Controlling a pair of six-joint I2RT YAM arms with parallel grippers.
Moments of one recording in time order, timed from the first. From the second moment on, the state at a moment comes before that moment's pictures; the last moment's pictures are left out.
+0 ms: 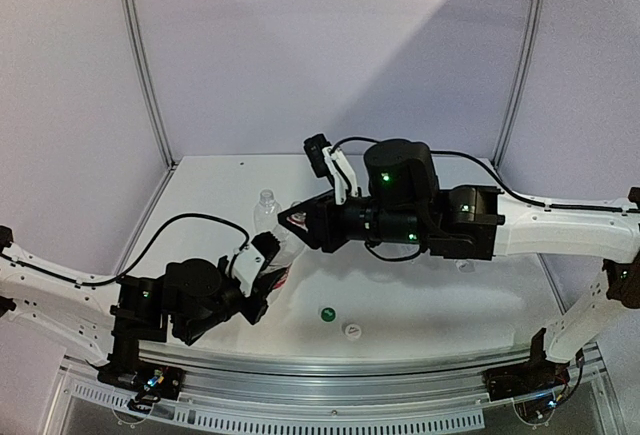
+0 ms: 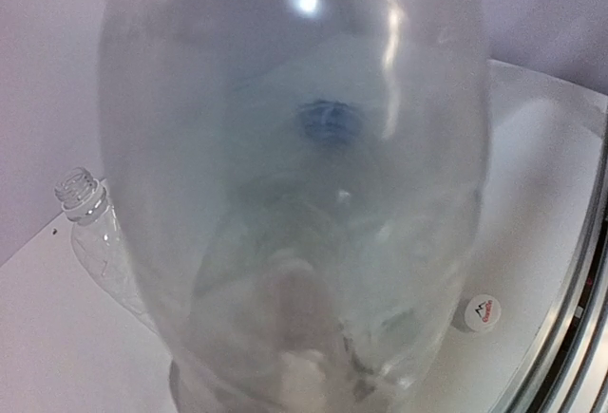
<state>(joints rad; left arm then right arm) -1.36 1.10 0.51 0.22 -0.66 -0.05 1.22 1.55 1.33 -0.08 0.05 0.49</state>
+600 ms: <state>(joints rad) -1.36 1.03 0.52 0.21 -0.63 -0.05 1.21 1.54 1.46 -0.30 0.16 0.31</state>
